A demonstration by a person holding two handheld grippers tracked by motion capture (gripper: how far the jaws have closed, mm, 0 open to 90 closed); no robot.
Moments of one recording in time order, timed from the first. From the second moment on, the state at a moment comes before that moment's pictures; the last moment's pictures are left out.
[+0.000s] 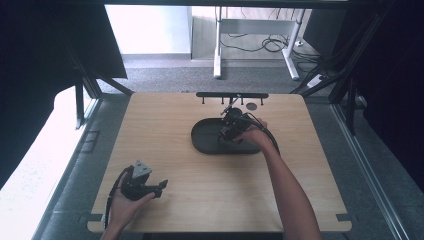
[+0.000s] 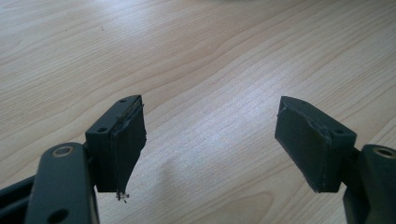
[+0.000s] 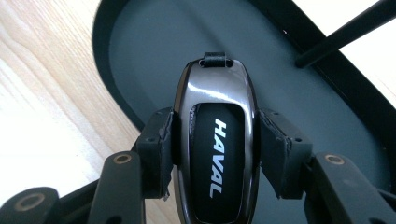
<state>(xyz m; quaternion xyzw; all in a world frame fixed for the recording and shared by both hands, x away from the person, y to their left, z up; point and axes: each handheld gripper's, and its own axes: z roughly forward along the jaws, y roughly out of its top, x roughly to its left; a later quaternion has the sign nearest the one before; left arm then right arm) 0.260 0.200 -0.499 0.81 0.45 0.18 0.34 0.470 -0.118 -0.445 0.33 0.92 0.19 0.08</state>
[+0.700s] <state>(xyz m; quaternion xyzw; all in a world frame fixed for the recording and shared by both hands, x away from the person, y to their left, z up) 0.260 0.197 -0.500 0.81 0.44 0.18 0.34 0.478 -0.119 -0.472 0.34 0.92 0.18 0.09</state>
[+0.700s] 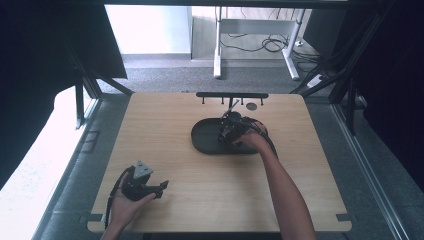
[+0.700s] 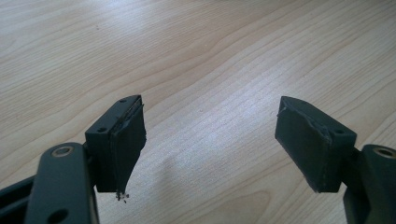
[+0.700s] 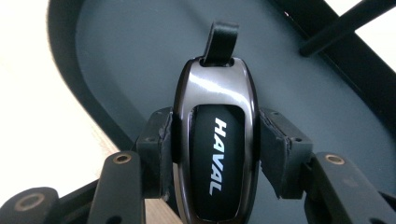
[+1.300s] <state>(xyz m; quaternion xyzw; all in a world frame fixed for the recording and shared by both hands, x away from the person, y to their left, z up) 0.260 0.198 -0.501 0.81 0.44 0.18 0.34 0.484 -0.134 -0.498 0.35 0.92 0.16 0.09</state>
